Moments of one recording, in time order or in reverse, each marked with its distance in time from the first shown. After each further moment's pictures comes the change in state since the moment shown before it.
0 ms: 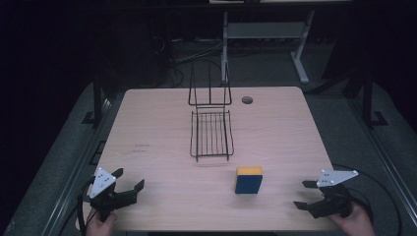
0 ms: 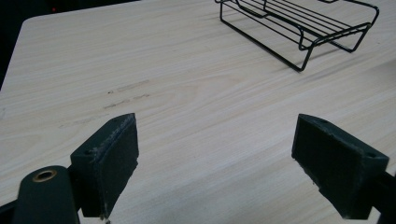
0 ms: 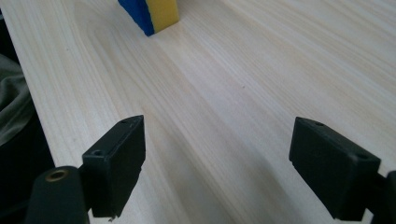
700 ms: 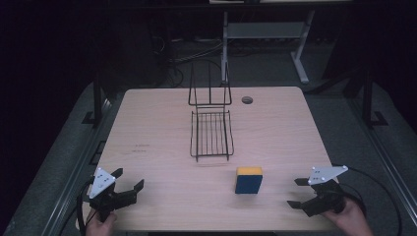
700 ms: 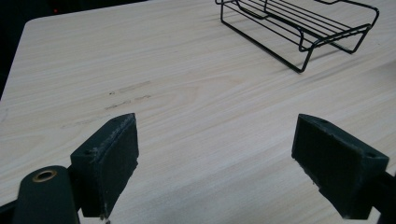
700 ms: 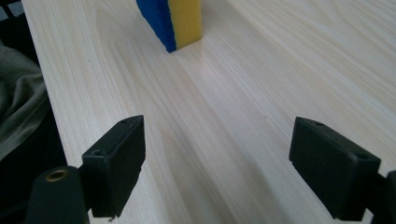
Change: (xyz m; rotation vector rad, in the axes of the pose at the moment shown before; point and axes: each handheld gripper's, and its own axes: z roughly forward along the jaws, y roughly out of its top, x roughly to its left) left arm -0.001 0.001 -0.002 -0.006 0.007 0.005; right arm 0.007 0.022 0.008 0.025 0.050 -0.065
